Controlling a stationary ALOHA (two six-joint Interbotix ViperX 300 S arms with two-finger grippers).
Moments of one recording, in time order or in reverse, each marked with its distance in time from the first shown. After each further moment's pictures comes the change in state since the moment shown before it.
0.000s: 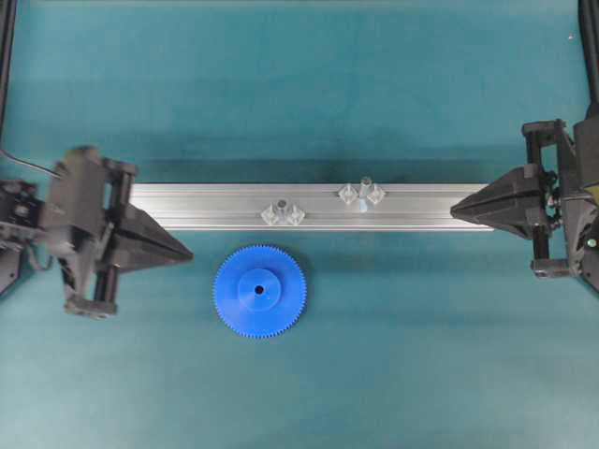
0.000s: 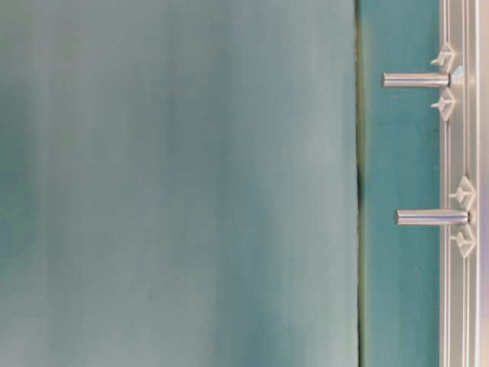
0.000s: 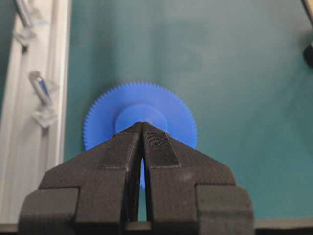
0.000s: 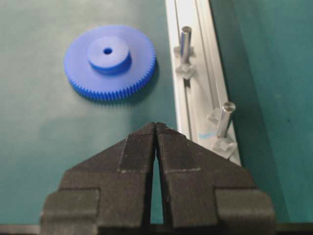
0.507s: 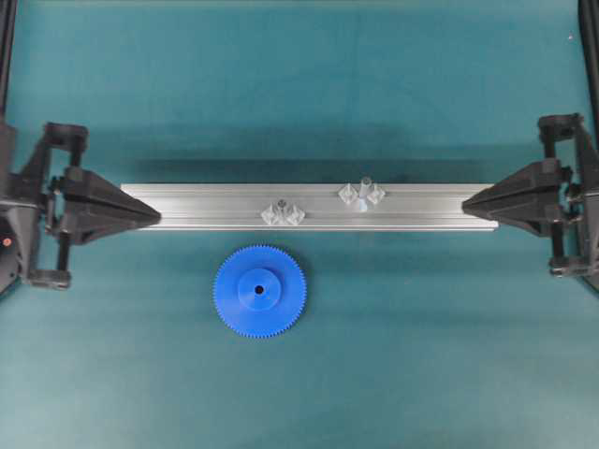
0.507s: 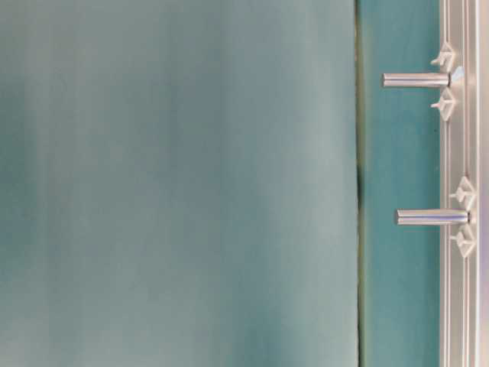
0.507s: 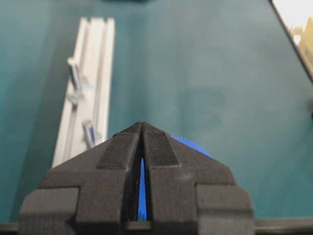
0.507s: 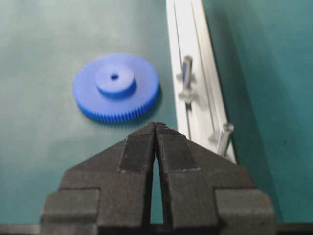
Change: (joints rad) left arm 0.075 -0.227 0.121 0.000 -0.129 0.041; right arm 0.005 -0.064 0.005 -0.002 -0.005 0.000
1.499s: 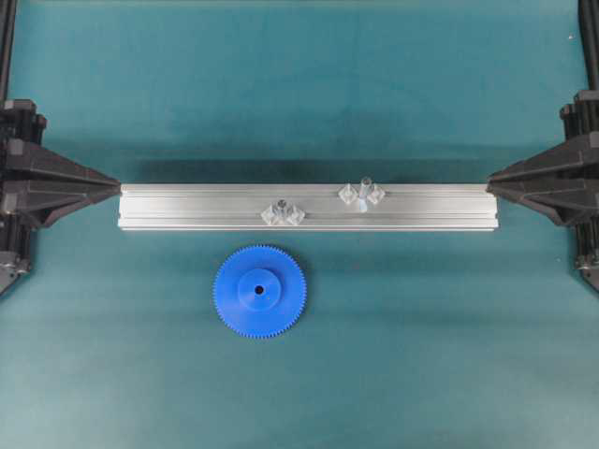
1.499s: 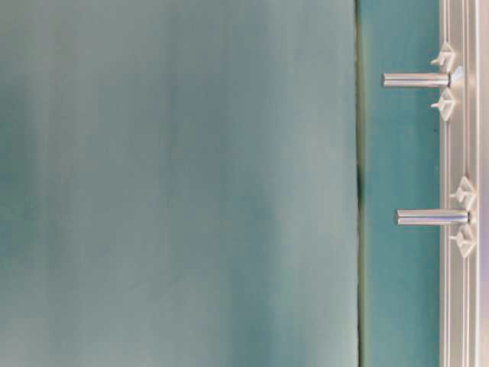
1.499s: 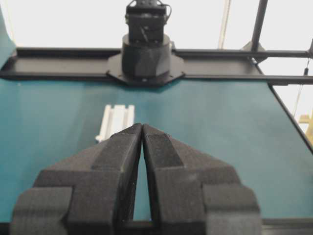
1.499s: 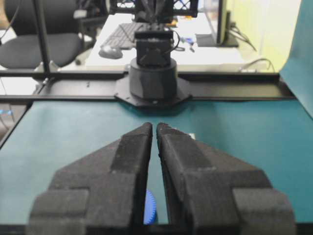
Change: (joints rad) left arm 0.051 -0.222 0.109 -0.012 -0.216 0.055; right arm 0.005 -0.114 0.026 -0.025 -0.345 -0.048
